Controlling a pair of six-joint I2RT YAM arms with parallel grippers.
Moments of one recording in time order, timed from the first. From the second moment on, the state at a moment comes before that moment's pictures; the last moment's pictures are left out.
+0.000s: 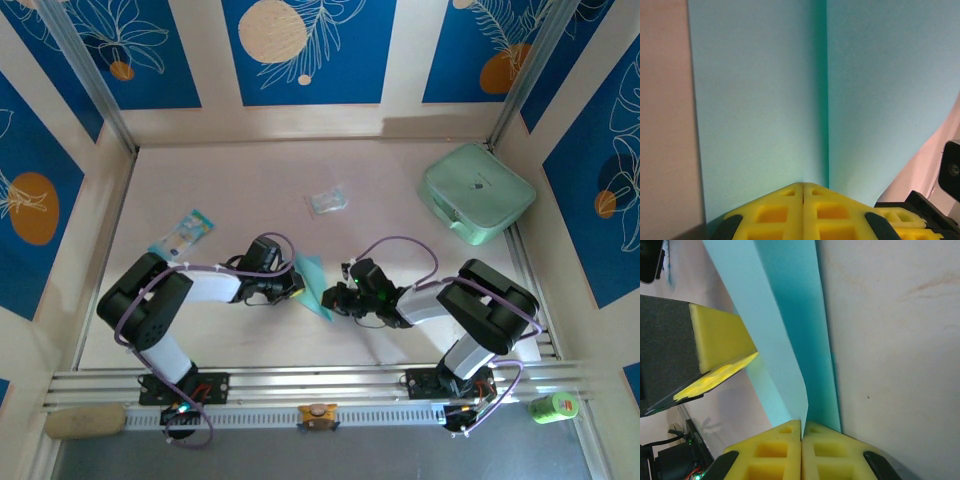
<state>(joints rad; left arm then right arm) -0.63 1.65 0.62 0.14 0.42 -1.08 0.79 1.60 0.40 0.48 -0.36 1.08</state>
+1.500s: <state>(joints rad) -0.63 1.77 0.67 0.36 0.48 -1.05 0.73 1.65 0.40 0.54 -0.48 1.13</state>
